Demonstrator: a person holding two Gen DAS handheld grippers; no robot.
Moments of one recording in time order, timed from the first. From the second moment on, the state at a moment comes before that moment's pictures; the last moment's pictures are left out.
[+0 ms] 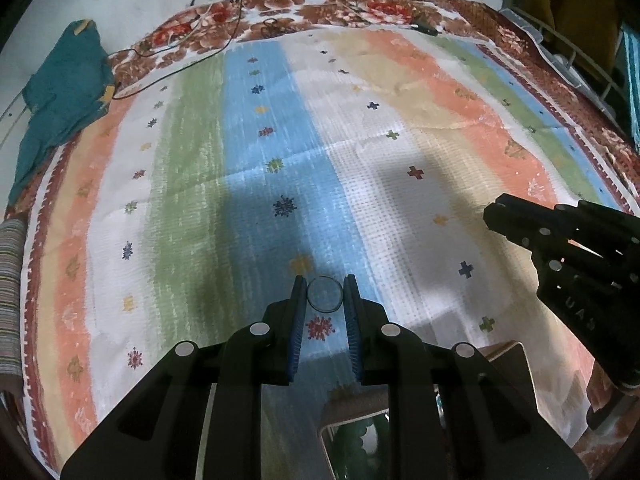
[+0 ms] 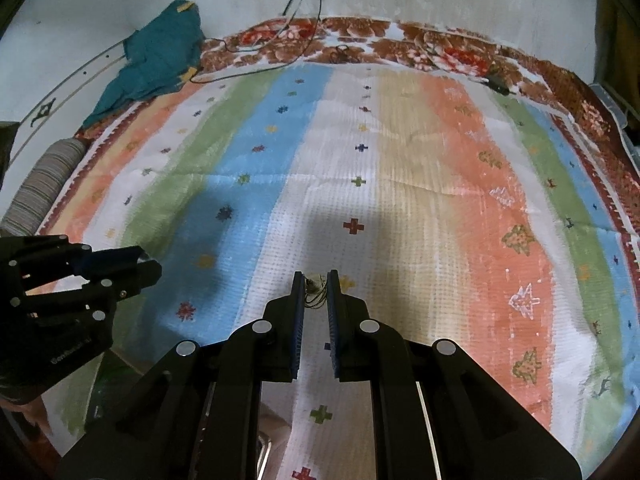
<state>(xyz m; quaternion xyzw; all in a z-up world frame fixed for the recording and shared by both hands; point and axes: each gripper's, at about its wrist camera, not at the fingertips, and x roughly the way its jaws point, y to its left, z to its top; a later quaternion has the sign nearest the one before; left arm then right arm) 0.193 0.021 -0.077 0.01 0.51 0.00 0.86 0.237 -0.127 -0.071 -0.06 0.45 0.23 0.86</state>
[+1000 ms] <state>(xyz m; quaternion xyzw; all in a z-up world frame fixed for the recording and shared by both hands) 0.126 -0.001 -0.021 0.00 0.45 -0.02 0.89 0.163 -0.129 -0.030 -0.07 0.40 0.27 0.88</state>
